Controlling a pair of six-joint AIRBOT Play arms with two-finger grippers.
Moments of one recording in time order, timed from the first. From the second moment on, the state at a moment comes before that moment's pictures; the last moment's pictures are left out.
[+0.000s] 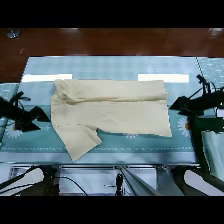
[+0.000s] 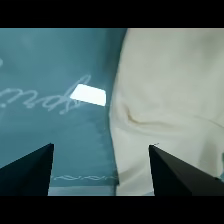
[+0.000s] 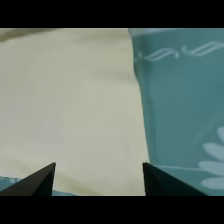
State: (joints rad) left arm 0.47 -1.22 0.76 1.18 -1.35 -1.47; right arm -0.32 -1.16 0.82 -1.07 1.24 1.35
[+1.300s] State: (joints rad) left arm 0.39 -1.08 0.33 0.71 -1.13 -1.13; right arm -0.40 -1.04 0.47 -1.06 1.20 1.43
